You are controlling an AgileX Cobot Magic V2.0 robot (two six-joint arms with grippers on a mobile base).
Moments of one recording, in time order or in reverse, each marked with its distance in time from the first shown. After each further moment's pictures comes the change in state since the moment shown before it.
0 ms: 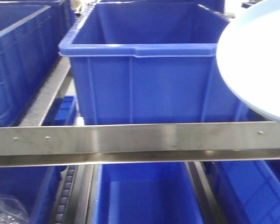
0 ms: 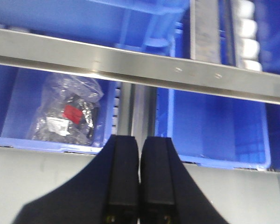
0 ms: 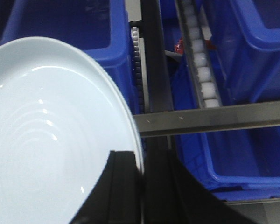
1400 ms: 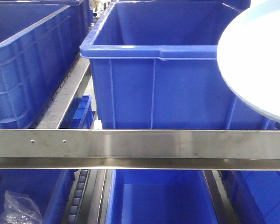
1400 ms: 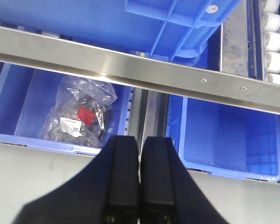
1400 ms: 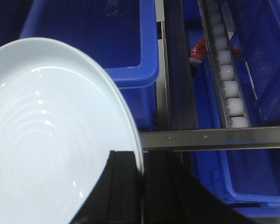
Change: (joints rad) left arm 0.000 0.000 0.000 0.000 0.000 0.000; right arm 0.000 0.000 0.000 0.000 0.000 0.000
